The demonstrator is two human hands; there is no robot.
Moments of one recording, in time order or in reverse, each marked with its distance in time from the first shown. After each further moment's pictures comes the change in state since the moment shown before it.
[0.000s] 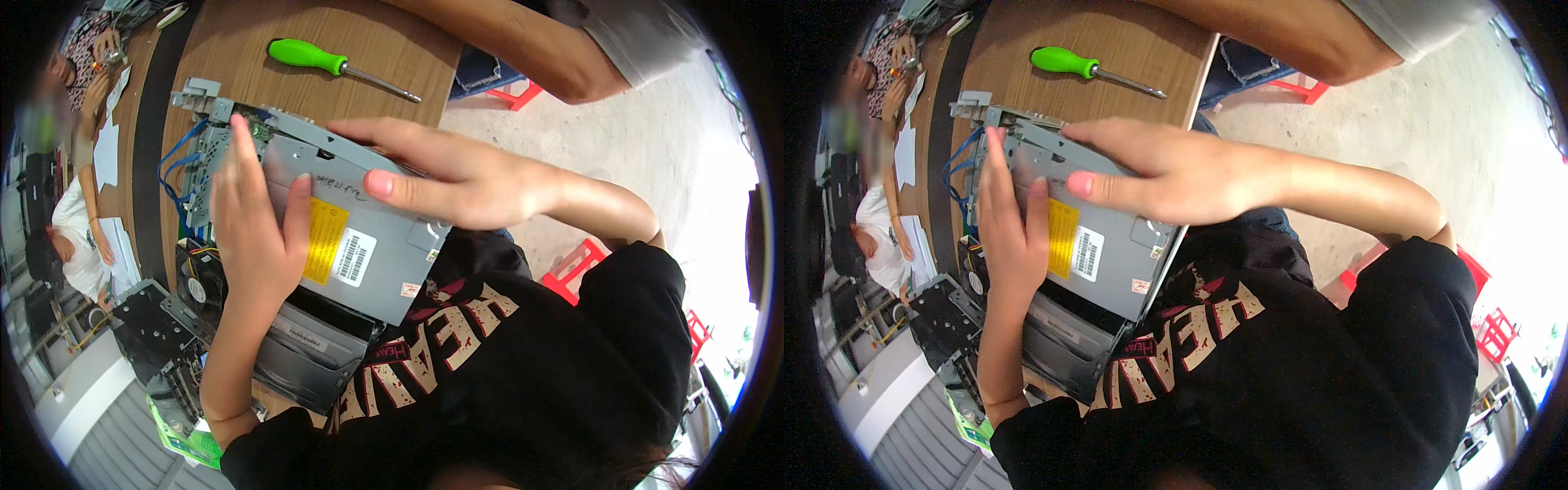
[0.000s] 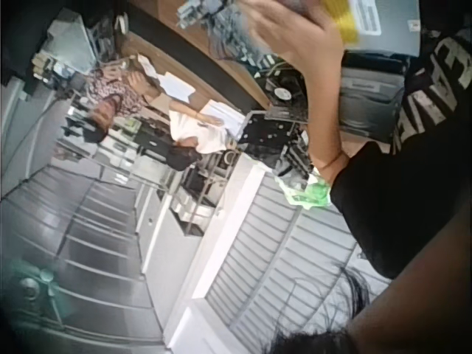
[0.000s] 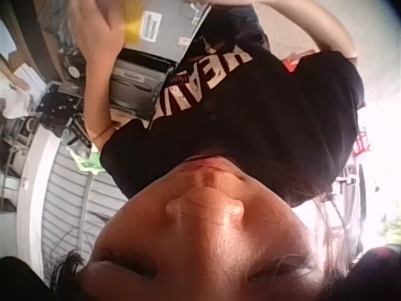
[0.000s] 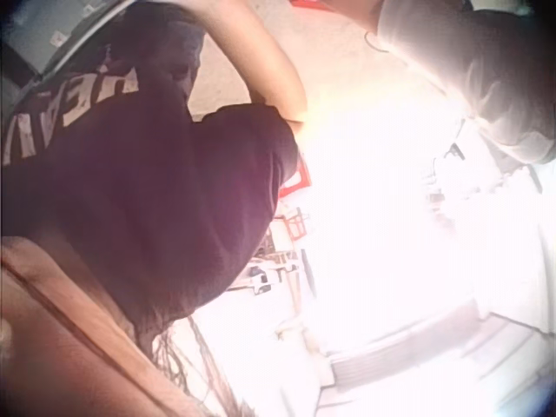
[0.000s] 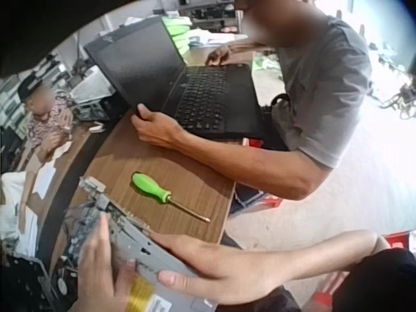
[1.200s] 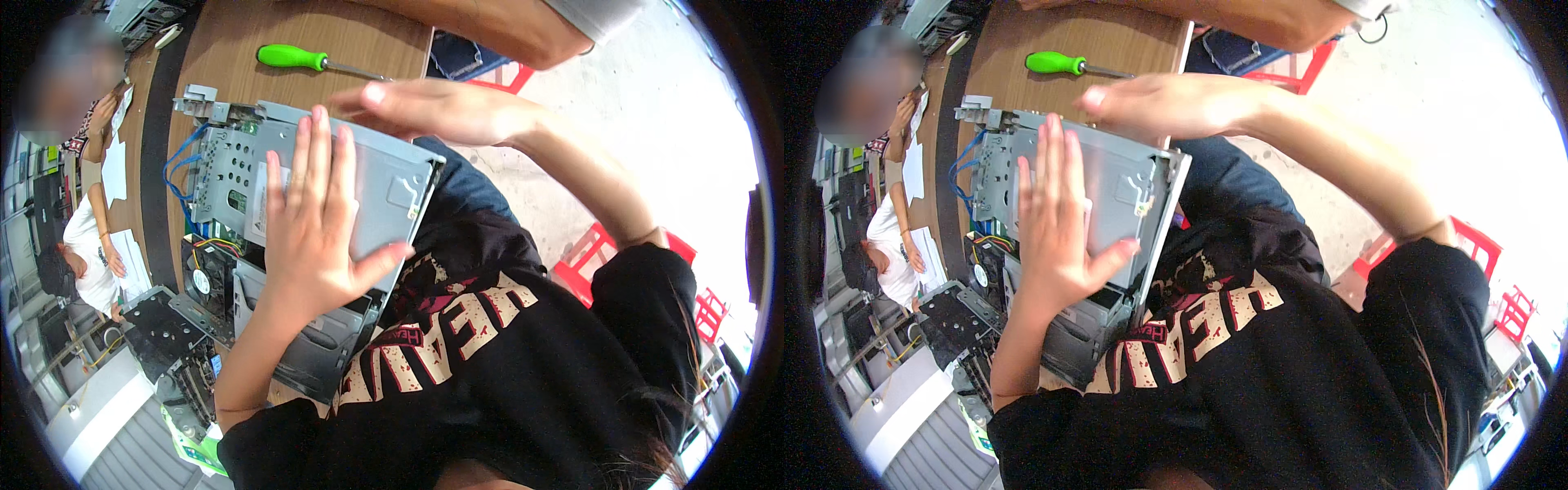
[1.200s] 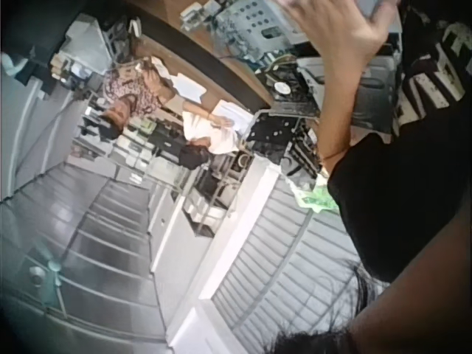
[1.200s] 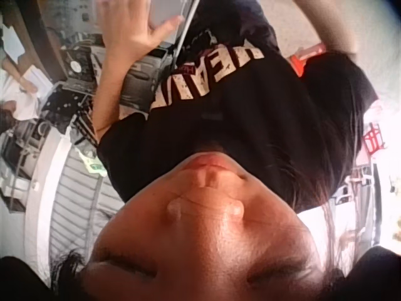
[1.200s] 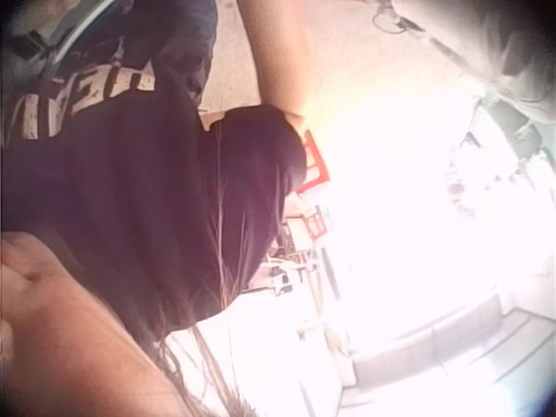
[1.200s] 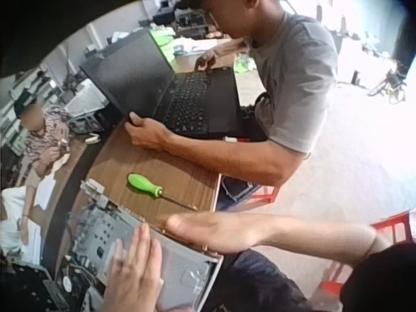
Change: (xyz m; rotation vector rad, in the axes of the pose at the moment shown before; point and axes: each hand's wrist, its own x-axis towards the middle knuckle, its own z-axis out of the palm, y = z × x) left_hand -0.017 0.044 -0.003 -0.086 -0.227 0.310; right_hand -0.005 0.010 -0.015 0.024 0.051 0.163
